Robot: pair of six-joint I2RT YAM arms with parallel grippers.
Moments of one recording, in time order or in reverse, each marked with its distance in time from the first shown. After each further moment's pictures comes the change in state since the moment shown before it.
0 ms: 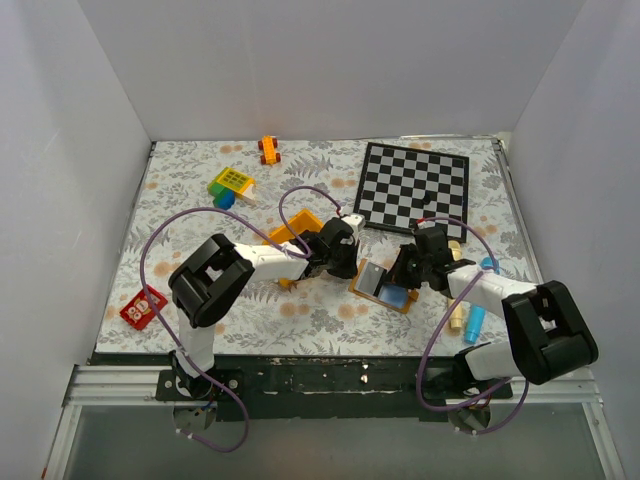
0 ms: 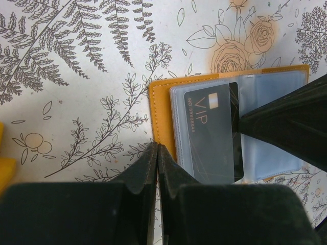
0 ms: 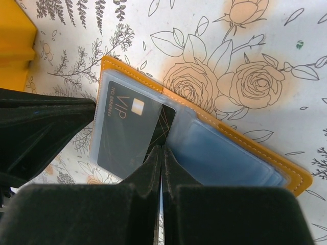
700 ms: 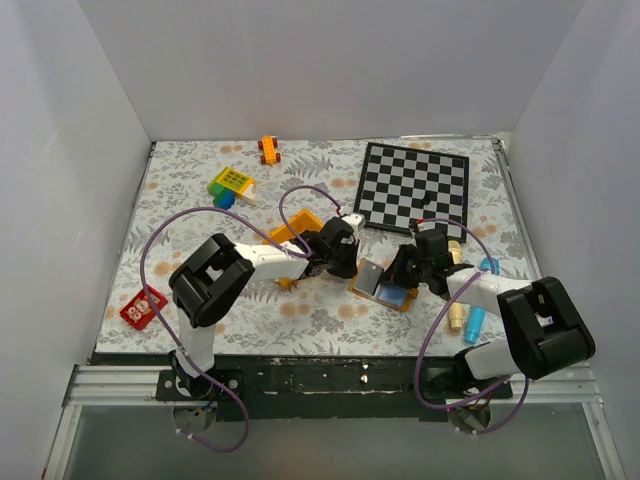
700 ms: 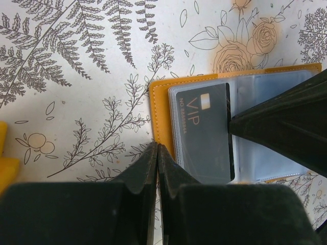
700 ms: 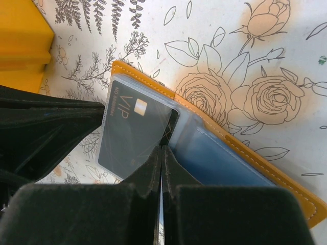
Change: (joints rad) left arm 0.000 0.003 0.008 -0.010 0.001 0.000; right arm -0.001 0.030 -0.041 0.142 -0.050 0.020
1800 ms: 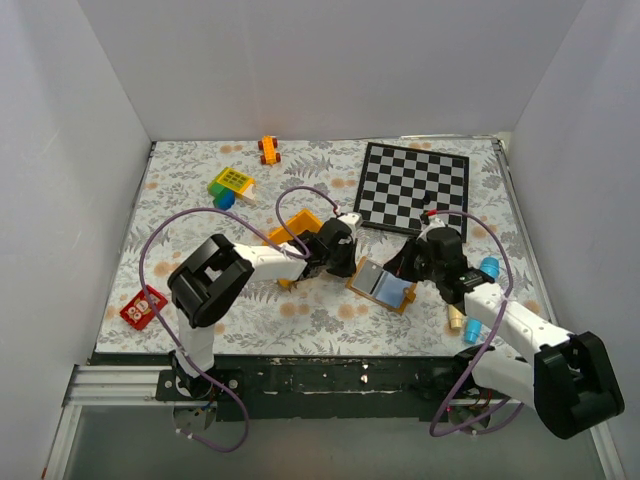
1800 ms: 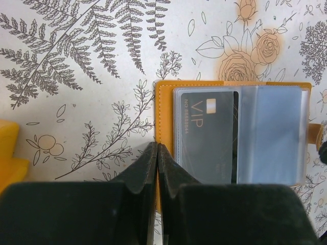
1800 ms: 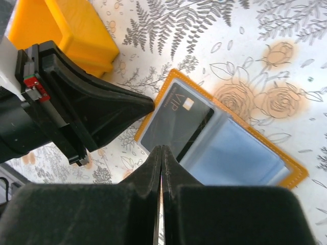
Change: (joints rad) left arm 0.005 -0.006 -0.023 0.035 -0.018 -0.012; right arm 0.024 -0.296 0.002 -0.107 0.055 -0.025
